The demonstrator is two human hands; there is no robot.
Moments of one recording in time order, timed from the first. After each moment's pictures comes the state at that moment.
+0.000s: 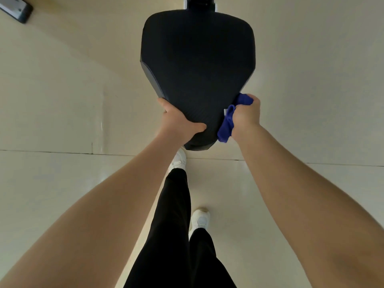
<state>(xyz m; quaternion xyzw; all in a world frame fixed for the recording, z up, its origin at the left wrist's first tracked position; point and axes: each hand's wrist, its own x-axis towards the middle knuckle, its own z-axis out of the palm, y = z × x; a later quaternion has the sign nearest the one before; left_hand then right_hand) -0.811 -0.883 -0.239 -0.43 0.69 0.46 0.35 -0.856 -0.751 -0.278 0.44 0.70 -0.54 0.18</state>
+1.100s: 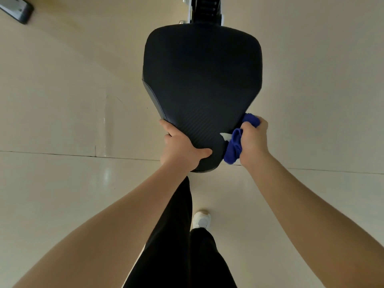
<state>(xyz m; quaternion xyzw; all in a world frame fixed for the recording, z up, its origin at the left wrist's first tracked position) -0.820 -0.880 -0.241 -0.43 0.70 0.42 0.38 -0.867 -0.738 -0.281 0.41 0.71 -0.52 0.25</state>
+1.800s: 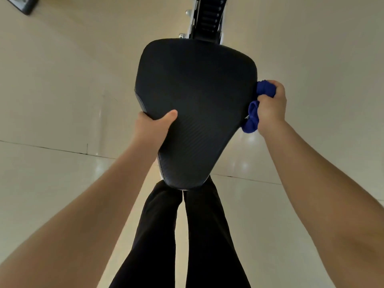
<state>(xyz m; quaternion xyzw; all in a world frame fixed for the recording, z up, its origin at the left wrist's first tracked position) -0.871 -0.917 -0.255 -0.58 0.62 0.49 0.22 -0.994 -0.714 -0.296 0.31 0.79 -0.48 0.23</state>
